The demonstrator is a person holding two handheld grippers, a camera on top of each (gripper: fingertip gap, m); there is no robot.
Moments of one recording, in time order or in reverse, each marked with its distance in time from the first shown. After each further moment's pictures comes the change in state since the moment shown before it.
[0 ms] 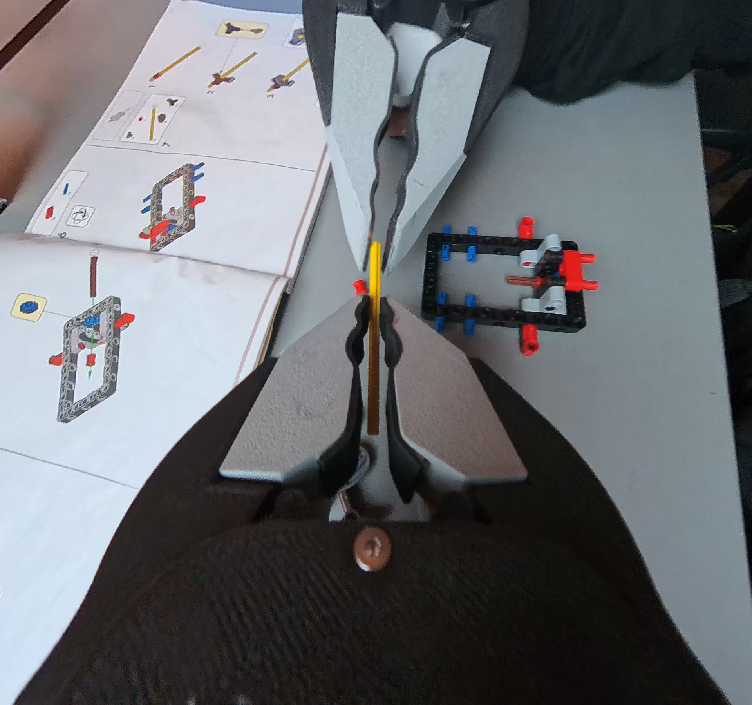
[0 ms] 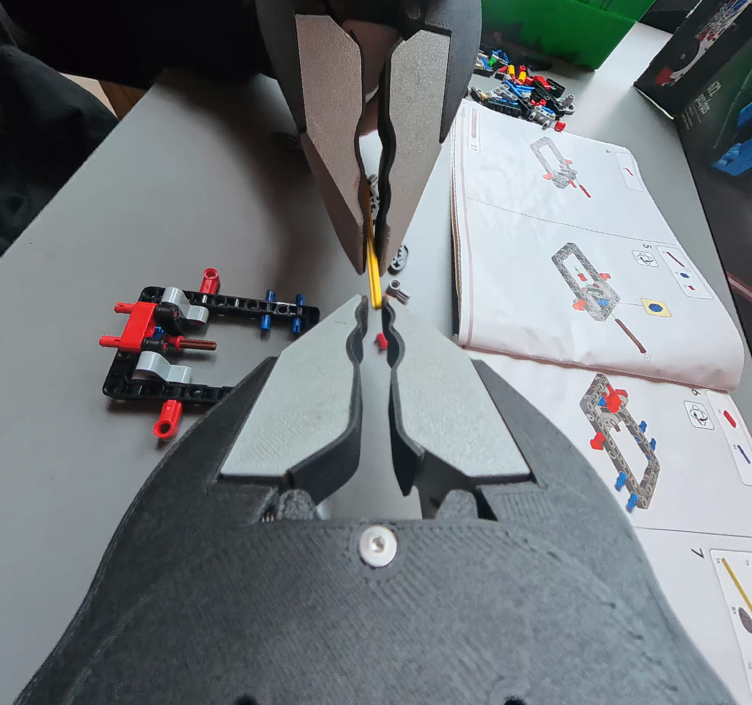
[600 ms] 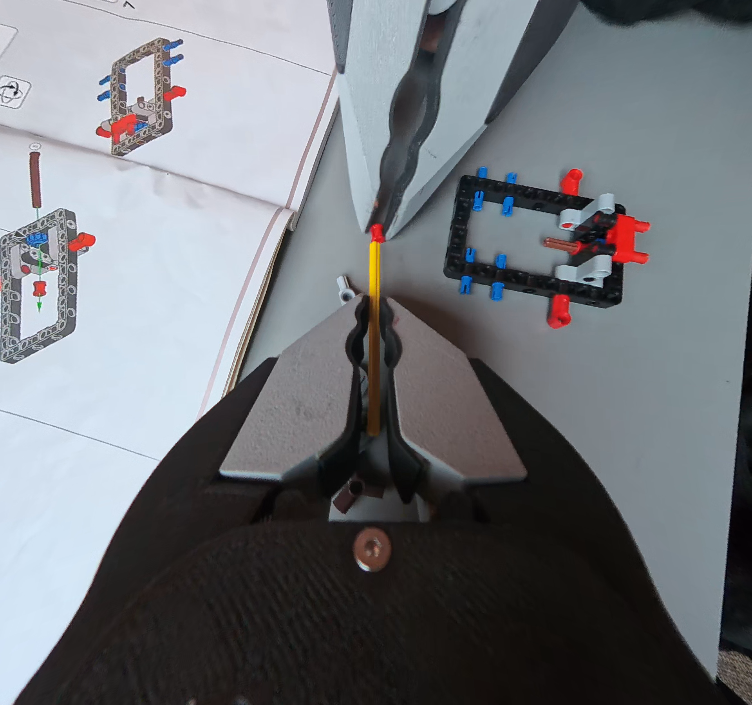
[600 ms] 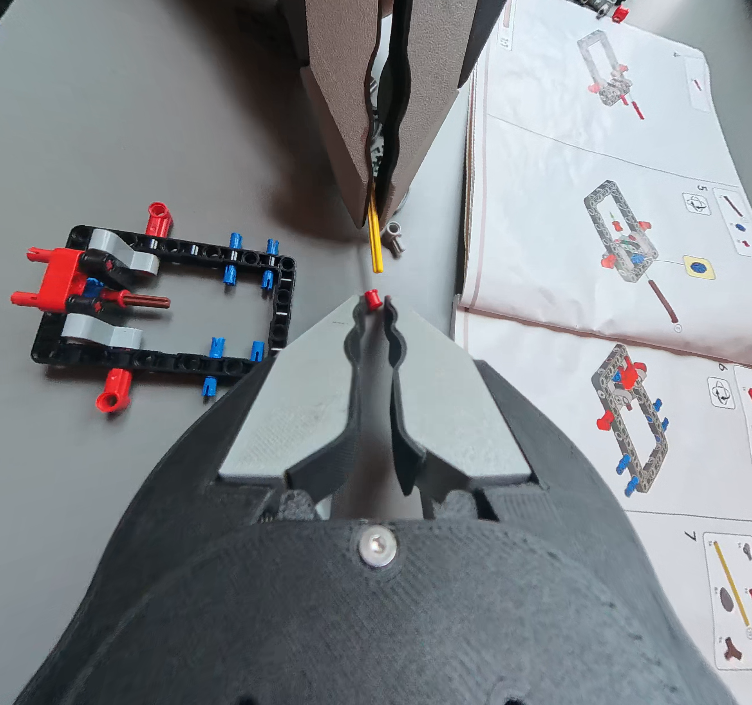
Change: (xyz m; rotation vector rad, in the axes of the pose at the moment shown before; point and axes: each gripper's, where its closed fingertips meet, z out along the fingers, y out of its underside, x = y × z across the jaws) left arm -0.008 0.032 0.006 -0.161 0.022 -0.120; right arm 0.006 0.033 0.012 -0.203 -0.029 -0.024
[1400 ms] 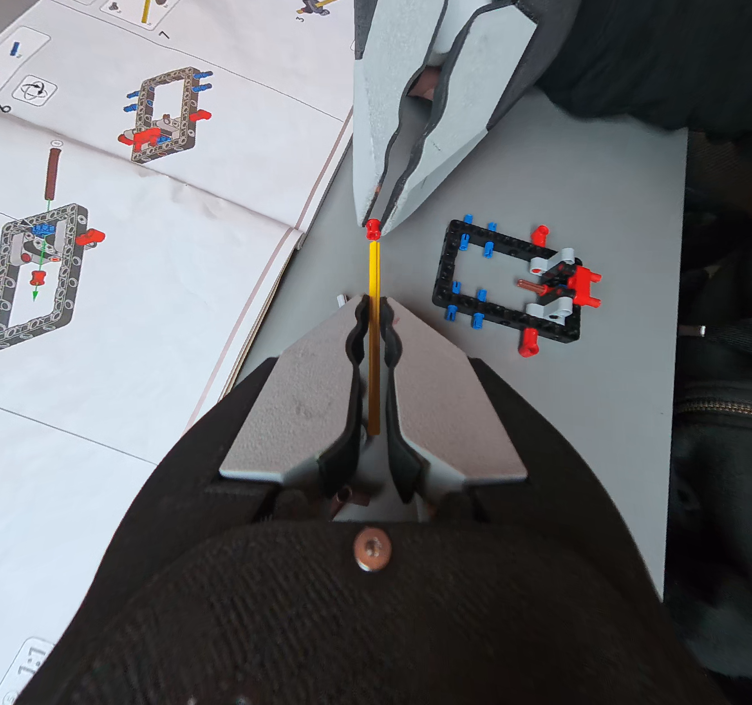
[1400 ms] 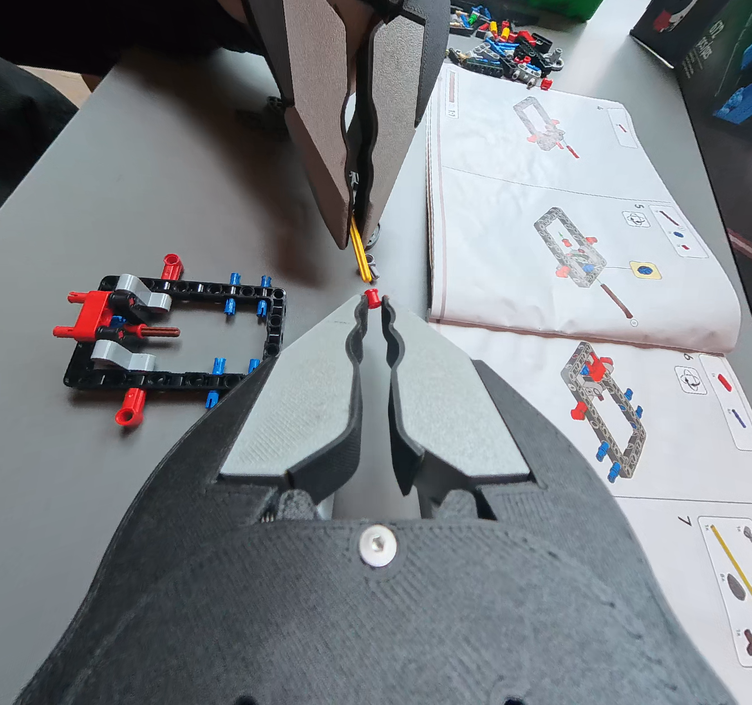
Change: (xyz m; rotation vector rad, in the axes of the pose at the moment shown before) left arm 0.000 -0.015 -0.008 0.100 0.049 -0.125; right arm 0.012 -0.017 -0.018 0.167 0.023 0.086
